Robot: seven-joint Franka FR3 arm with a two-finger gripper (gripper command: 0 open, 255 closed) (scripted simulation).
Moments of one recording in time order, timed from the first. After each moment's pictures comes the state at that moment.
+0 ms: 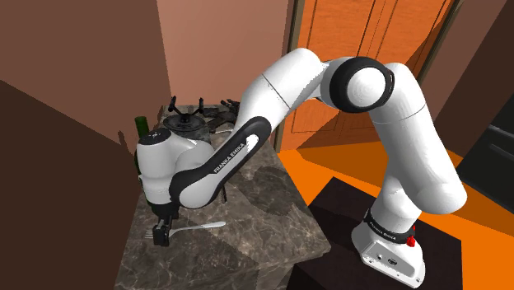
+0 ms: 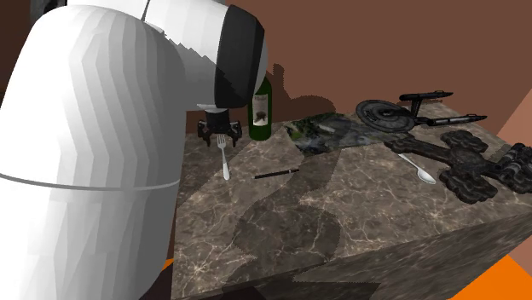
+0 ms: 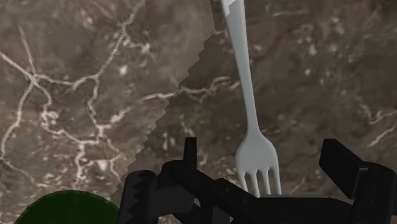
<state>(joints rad) 0.45 0.67 0.33 -1.71 -0.27 2.38 0.17</state>
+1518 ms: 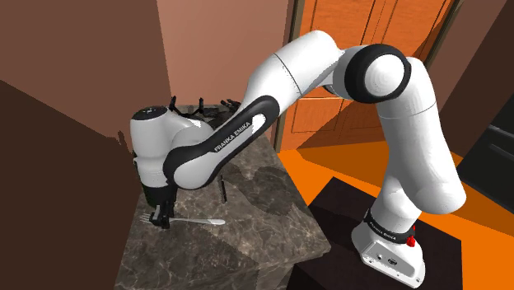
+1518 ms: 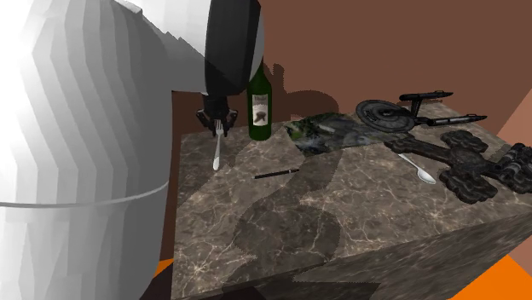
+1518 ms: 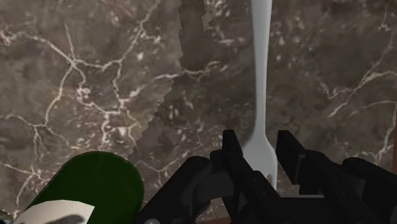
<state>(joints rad) 0.43 0.58 0.36 -1.70 -0.24 2.28 0.15</state>
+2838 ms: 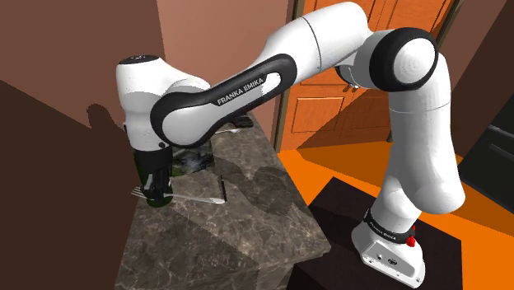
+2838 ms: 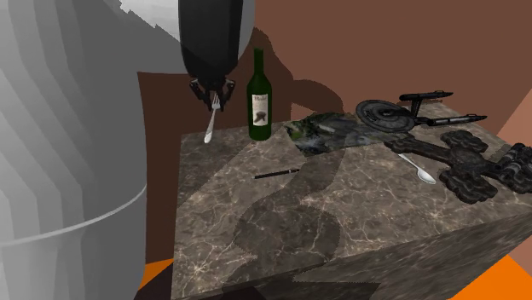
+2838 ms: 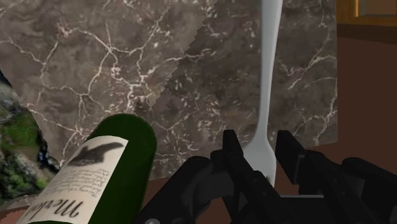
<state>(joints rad) 0.41 0.45 0.40 -1.62 -0.18 2.08 0.12</state>
